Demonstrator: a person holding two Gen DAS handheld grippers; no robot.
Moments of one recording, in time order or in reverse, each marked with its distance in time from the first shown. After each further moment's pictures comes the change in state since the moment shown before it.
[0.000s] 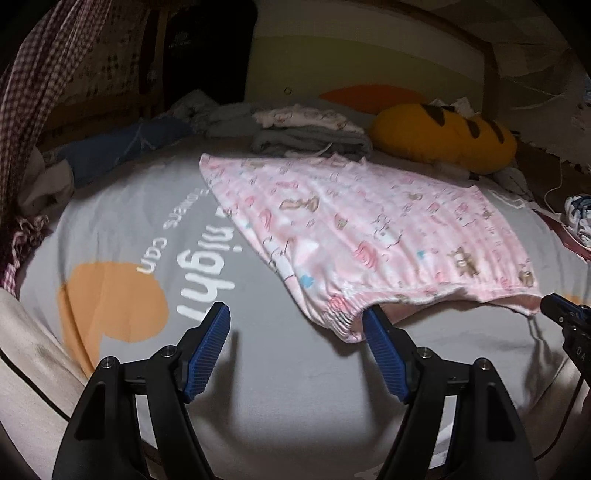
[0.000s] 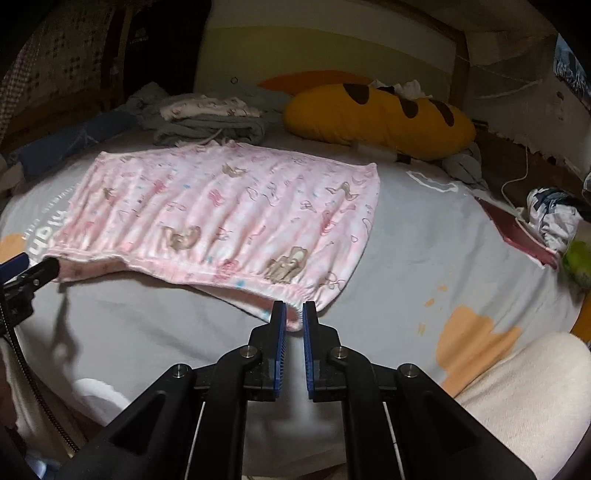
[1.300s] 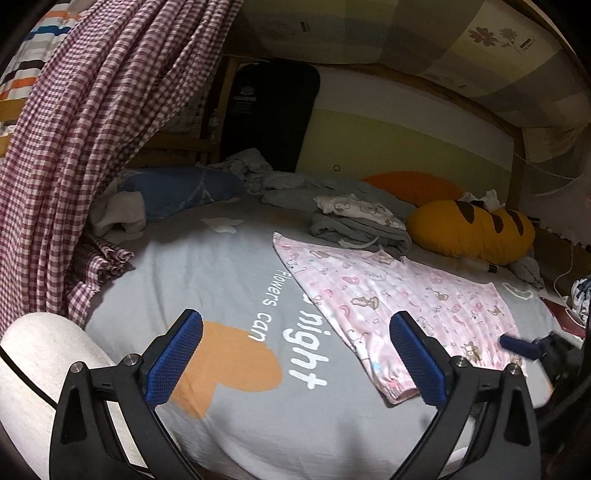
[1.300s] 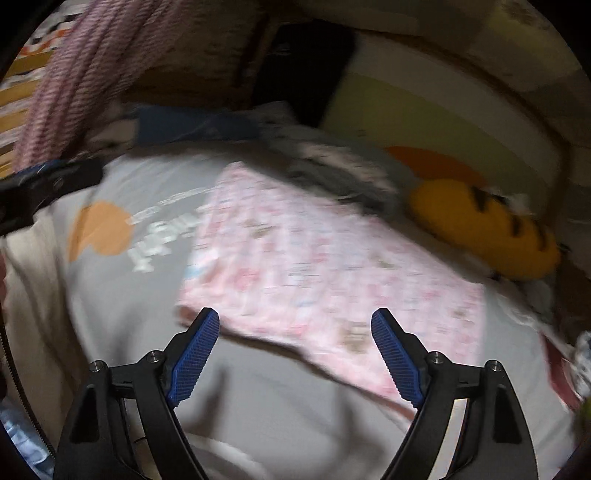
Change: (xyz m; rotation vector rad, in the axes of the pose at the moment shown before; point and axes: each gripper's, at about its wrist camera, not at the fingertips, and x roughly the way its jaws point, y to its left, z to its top) left arm -0.077 0.078 0.018 -0.181 -0.268 0.095; right arm -0.023 0.131 0.028 -0.462 -0.190 0.340
